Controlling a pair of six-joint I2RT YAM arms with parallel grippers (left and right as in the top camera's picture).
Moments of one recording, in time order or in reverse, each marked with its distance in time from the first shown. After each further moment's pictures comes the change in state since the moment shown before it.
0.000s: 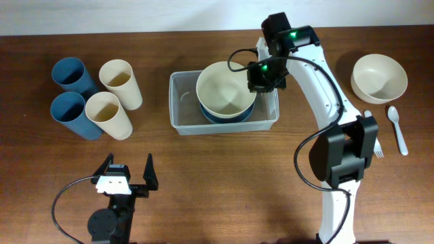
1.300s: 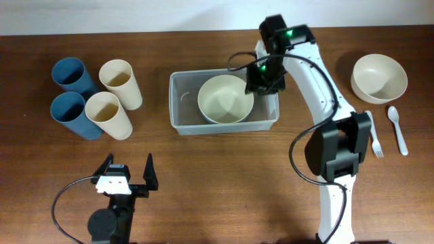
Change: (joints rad) left arm 0.000 0.000 0.000 0.000 0.000 0.000; right arm -0.007 0.063 0.139 -0.117 0.002 0.002
